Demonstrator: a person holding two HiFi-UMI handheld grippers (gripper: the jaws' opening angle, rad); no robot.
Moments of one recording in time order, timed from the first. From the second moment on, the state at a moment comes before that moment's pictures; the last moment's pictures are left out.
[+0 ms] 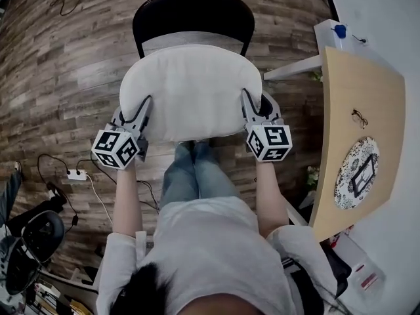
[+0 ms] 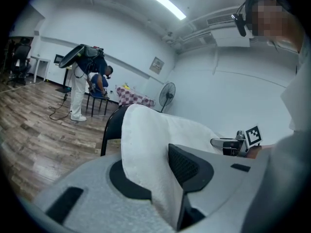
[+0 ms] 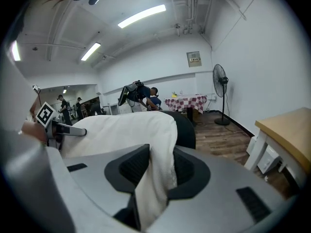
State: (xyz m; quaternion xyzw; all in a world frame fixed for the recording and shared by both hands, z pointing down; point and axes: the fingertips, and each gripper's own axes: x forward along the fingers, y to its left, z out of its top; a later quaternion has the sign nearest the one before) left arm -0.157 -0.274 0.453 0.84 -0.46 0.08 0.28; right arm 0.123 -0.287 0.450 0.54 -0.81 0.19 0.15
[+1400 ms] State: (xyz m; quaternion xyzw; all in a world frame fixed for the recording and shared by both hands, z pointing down) left arm -0.176 -0.323 0.757 0.80 -0.42 0.17 0.39; right arm 0.104 -0.331 0.762 0.52 -0.76 0.30 0.25
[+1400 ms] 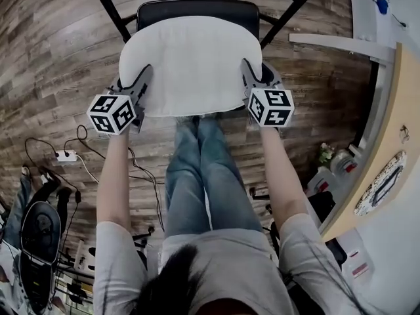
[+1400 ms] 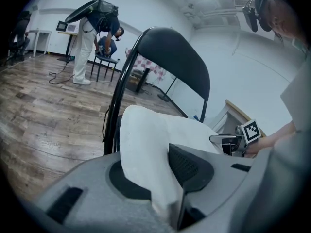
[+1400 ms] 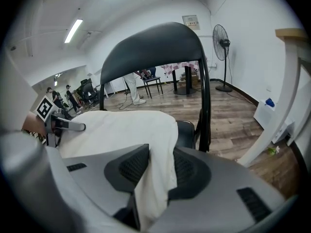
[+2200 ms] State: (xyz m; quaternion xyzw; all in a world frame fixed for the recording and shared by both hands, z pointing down) left arm -0.167 -0.337 0.820 0.78 -0.41 0.22 0.42; right arm 0.113 -0.344 0.826 0.51 -0.74 0.32 0.30
